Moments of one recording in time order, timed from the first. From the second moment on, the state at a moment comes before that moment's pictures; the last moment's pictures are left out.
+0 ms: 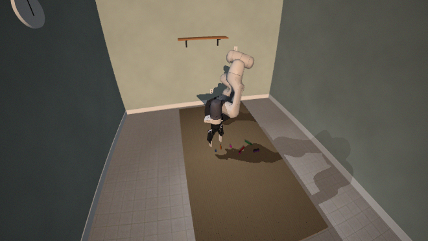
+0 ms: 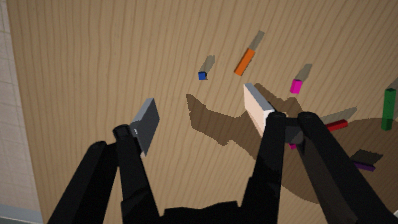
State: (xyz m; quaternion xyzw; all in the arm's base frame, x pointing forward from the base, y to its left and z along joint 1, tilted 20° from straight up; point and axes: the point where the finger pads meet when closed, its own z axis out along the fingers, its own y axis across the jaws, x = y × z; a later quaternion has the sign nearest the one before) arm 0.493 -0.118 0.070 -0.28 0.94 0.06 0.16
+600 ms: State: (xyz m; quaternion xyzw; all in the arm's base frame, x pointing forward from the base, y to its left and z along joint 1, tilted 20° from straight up) arm 0.492 -0.115 0.069 -0.28 0.95 0.06 0.16
